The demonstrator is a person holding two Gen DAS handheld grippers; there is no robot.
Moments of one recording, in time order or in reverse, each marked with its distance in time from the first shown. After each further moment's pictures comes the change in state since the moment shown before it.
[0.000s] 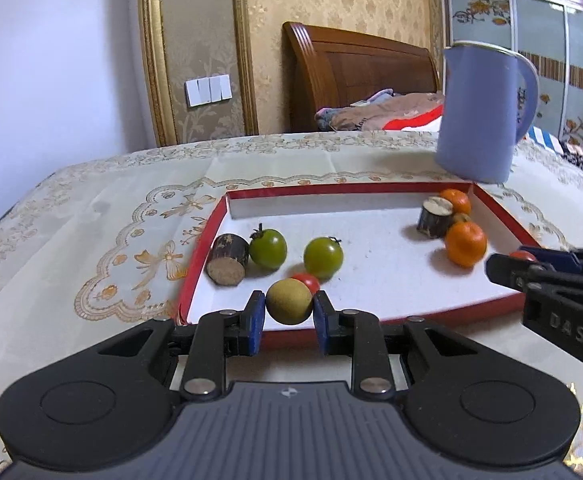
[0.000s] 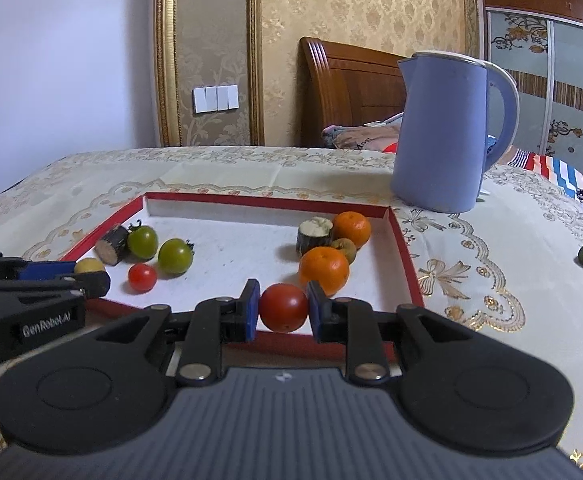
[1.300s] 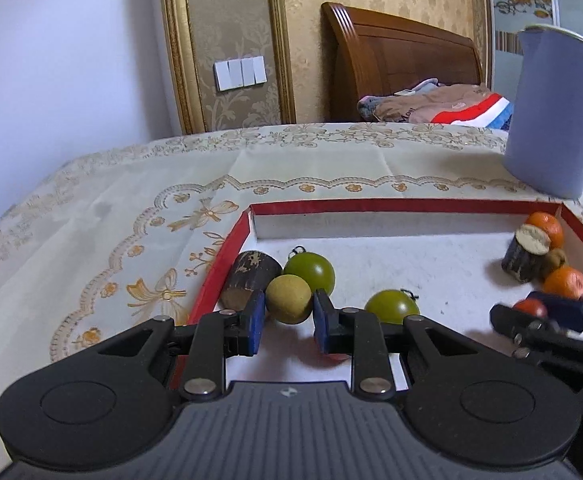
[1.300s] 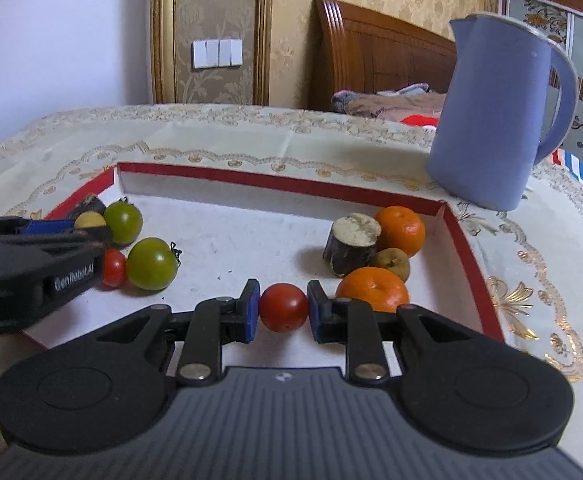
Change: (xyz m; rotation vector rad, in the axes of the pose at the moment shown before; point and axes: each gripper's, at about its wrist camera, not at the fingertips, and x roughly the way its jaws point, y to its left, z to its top) left arm 0.091 0.009 0.033 -0.035 0.041 0.106; right arm 0.102 0.027 0.018 -0.057 0.133 -0.016
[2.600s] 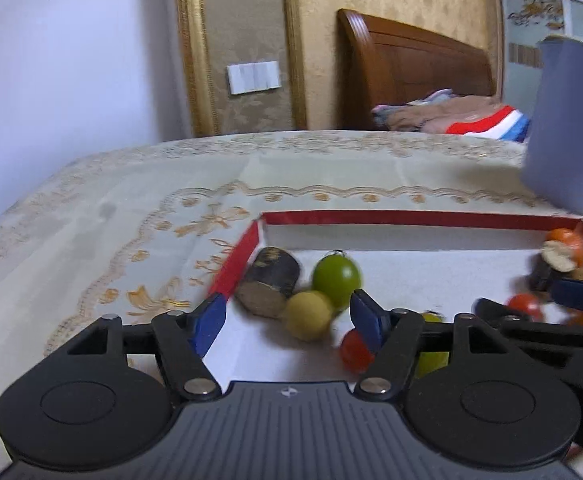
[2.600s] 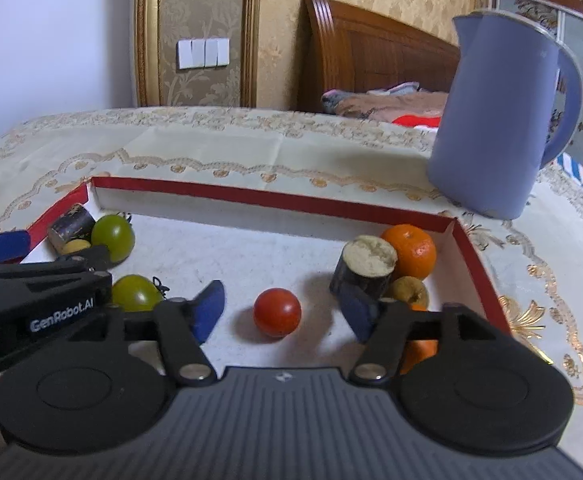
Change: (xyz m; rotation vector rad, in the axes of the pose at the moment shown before) left arm 0.007 0.003 0.001 -0.028 -0.030 0.022; right arm 0.024 0.003 0.014 0.016 -0.013 -0.050
